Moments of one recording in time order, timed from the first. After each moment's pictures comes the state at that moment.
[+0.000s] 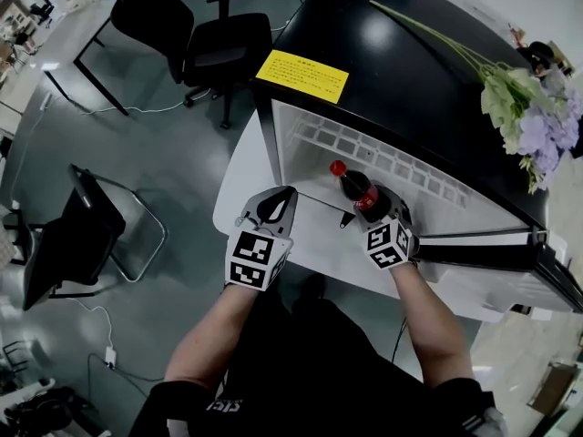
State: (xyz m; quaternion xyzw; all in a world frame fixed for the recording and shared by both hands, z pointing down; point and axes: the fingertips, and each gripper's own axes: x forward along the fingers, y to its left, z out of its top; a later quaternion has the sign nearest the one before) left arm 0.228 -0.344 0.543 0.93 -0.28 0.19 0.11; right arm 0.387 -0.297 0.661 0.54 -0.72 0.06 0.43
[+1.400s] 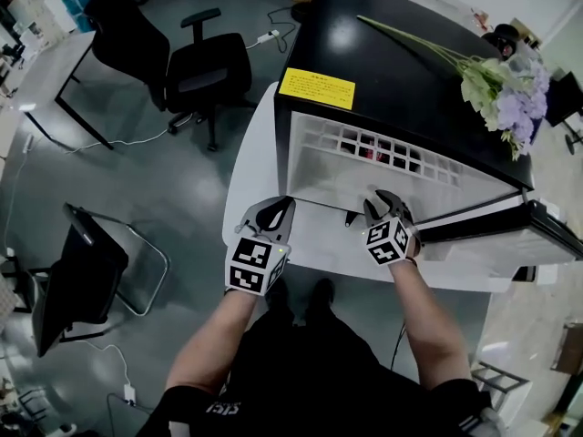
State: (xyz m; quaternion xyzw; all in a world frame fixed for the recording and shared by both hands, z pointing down) left arm 0.196 -0.343 0.527 0.95 -0.21 0.19 0.11; right arm 0.389 -0.279 0.640 0.62 -0.62 0.09 0.46
